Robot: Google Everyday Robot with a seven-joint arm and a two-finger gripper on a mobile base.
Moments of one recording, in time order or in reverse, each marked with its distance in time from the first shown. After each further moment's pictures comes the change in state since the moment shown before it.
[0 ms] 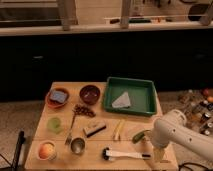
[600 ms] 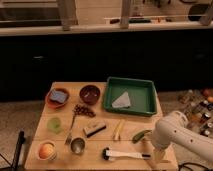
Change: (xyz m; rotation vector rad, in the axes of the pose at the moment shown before) arm 0.000 0.001 0.001 0.006 -0.011 -0.014
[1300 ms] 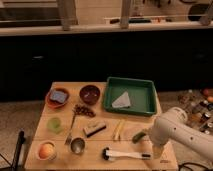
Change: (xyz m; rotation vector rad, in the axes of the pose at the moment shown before) arm -0.012 -0.019 -0.019 0.043 0.004 -0.063
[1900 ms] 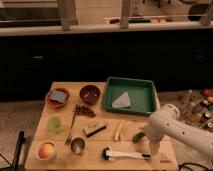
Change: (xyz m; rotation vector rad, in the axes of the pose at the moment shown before) arm -0.001 -0.021 0.016 -0.019 0.018 -0.022
